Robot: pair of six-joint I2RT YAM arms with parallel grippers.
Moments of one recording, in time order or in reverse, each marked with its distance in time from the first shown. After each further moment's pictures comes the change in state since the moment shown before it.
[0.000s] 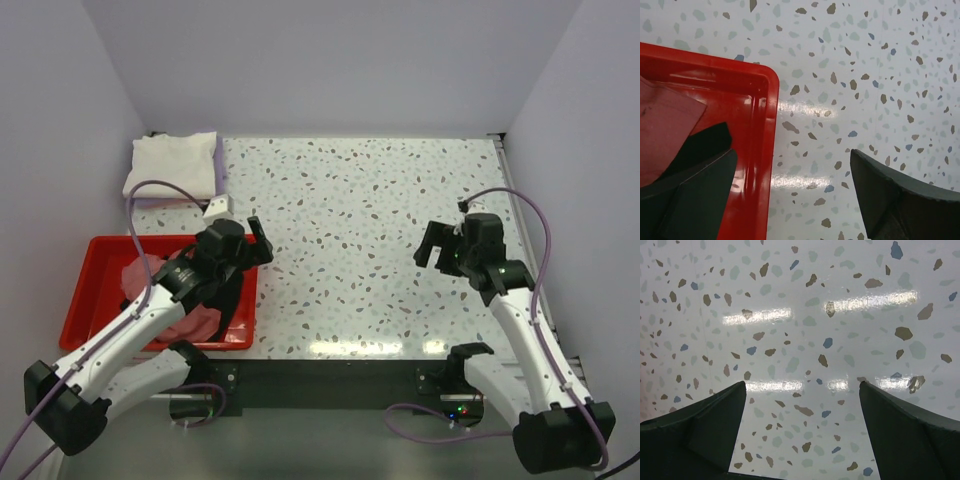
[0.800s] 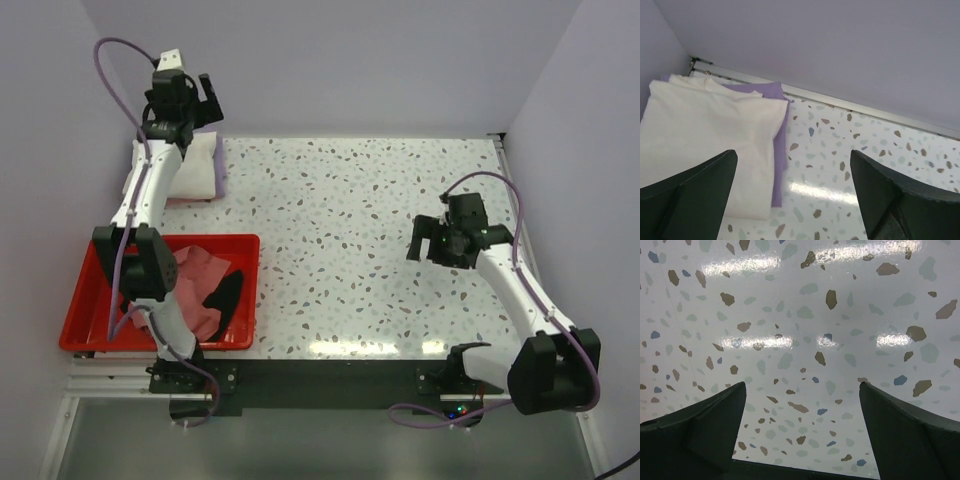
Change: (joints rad) left arm 0.589 0.985 1.139 0.151 0.177 0.509; right arm 0.000 0.302 0.110 -0.050 -0.032 -0.054
